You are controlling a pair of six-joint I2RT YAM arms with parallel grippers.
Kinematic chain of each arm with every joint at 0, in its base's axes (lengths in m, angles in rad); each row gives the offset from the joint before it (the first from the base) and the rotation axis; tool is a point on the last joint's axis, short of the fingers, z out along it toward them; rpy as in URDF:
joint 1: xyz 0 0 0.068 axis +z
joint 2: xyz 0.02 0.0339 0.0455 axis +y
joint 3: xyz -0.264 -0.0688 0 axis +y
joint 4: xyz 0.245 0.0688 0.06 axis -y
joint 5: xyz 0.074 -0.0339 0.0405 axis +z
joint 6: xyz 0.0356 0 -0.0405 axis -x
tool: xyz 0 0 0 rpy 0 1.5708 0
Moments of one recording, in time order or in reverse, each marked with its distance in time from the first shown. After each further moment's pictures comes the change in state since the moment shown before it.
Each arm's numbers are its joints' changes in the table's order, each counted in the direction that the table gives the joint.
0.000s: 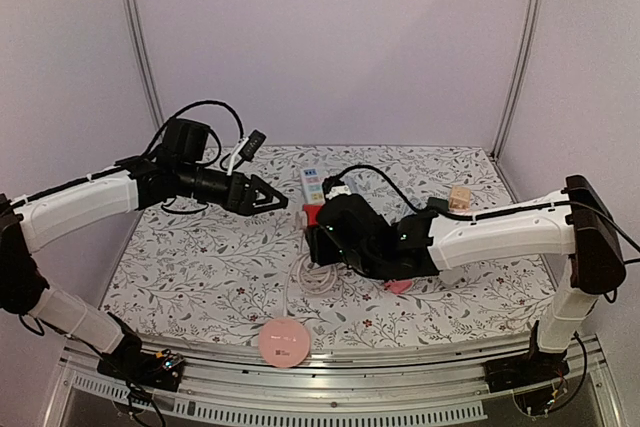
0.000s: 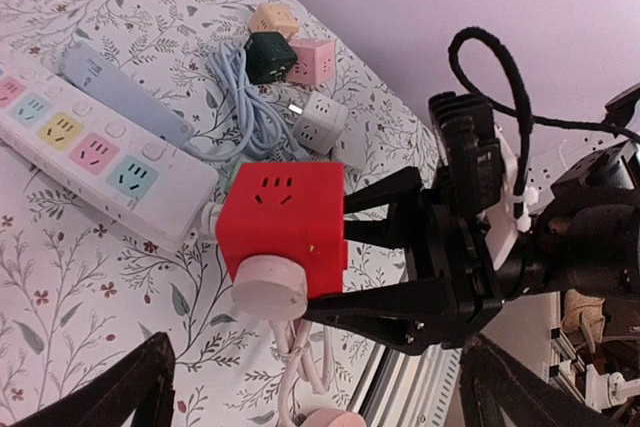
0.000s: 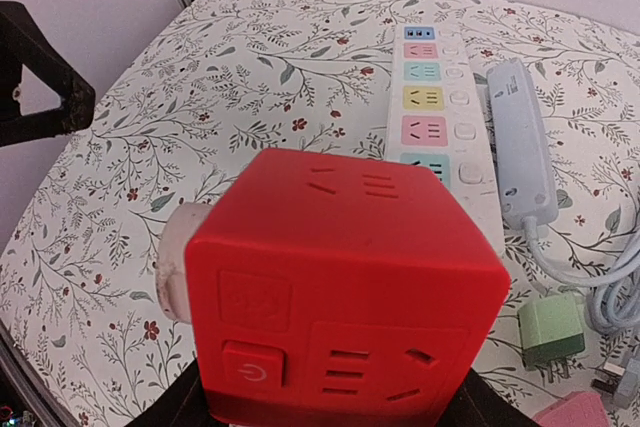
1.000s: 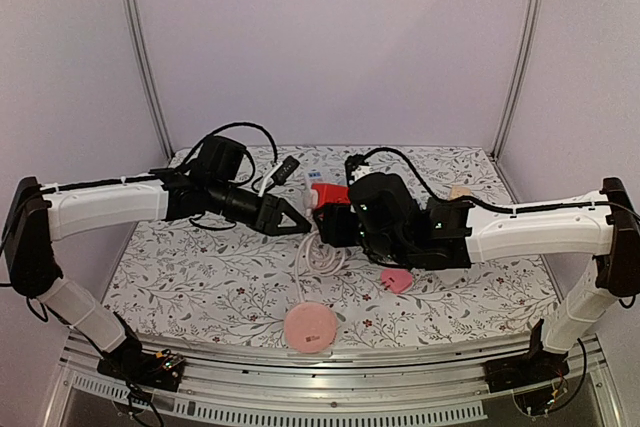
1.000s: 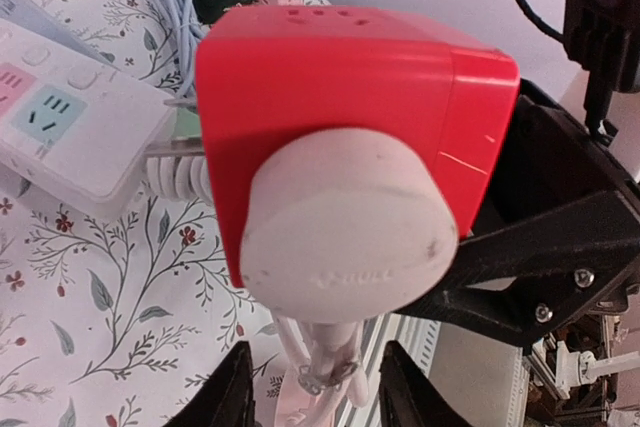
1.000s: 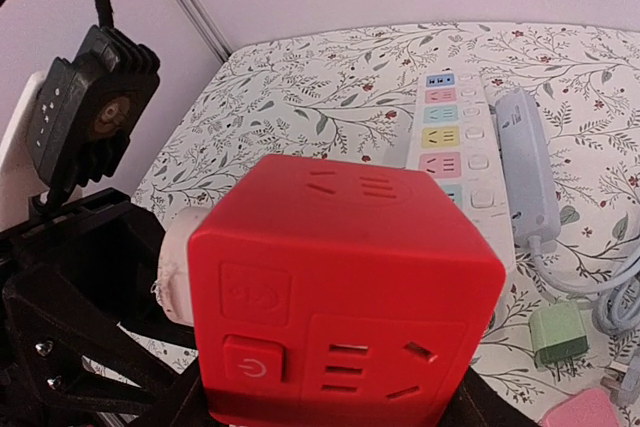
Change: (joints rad) left arm -0.143 0.134 0.006 0.077 -0.007 0.084; right arm -0.028 -0.174 0.083 0.061 0.056 -0.066
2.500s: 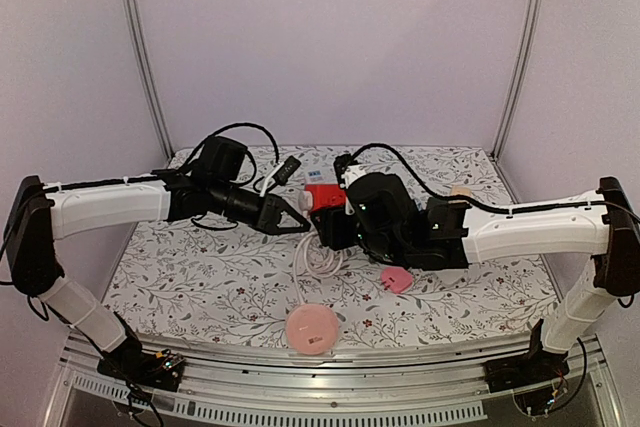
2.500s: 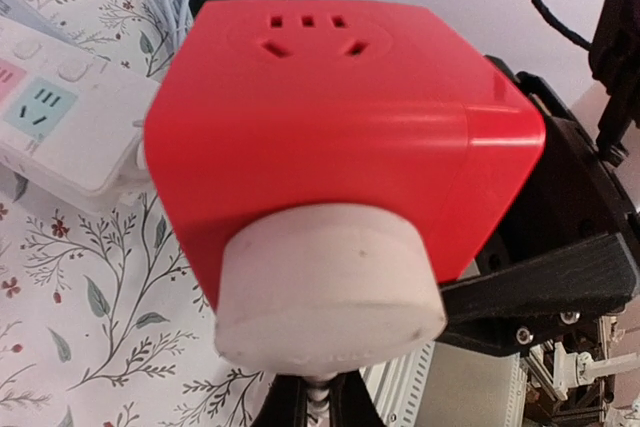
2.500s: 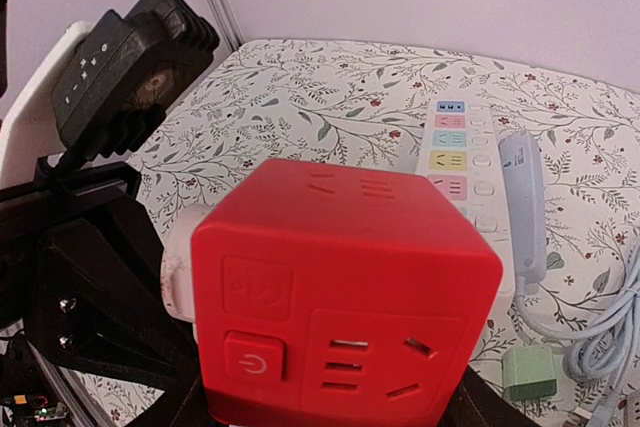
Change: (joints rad) left arm 0.006 0.011 0.005 0.035 -0.005 0.018; right arm -0.005 0.015 0.003 0.040 0.012 0.193
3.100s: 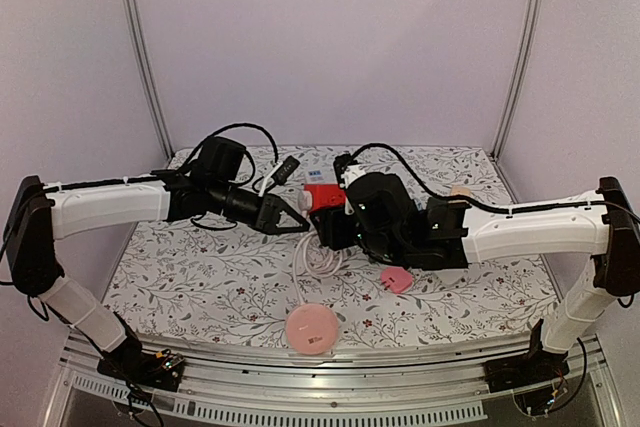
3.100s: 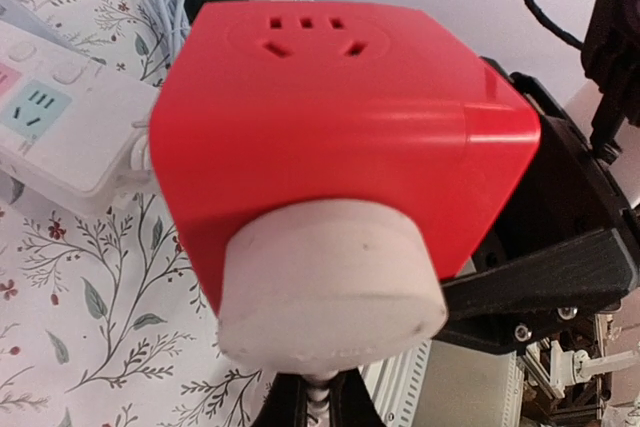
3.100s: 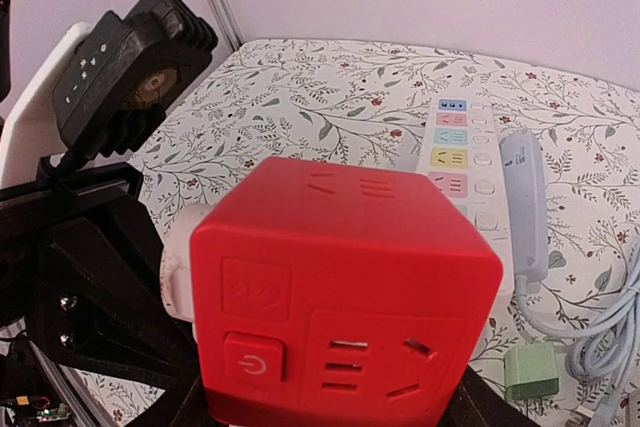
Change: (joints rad) left arm 0.011 0.000 0.008 0.009 -0.025 0.000; right arm 0.000 0.000 -0.002 0.002 0.000 0.010
